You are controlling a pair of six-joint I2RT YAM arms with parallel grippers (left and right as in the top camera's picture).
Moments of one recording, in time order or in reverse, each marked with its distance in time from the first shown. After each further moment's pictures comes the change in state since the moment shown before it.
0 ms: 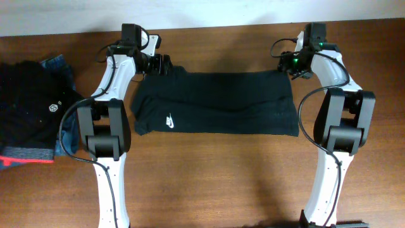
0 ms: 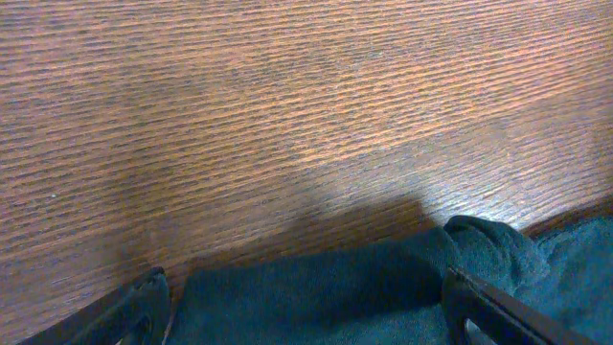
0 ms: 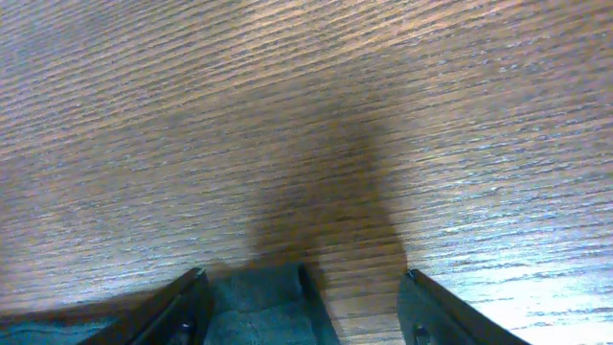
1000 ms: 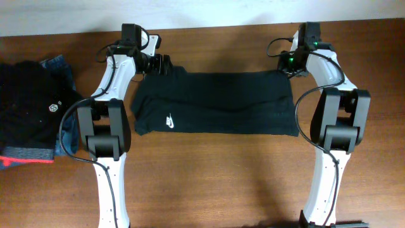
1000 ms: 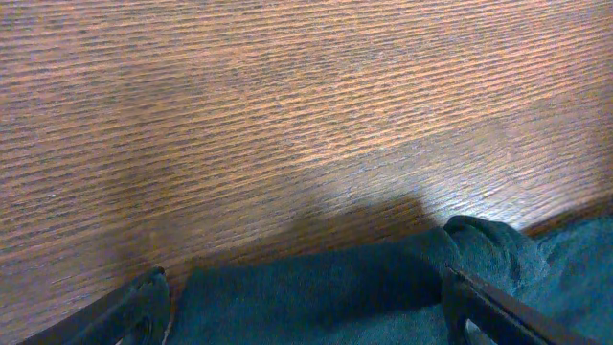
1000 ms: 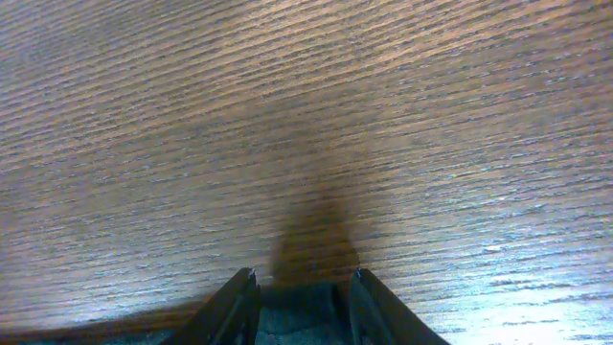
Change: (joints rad) left arm 0.000 0.000 0.001 -0.001 0.000 0.000; right arm 0.029 0.027 0.027 -0.006 0.034 0.015
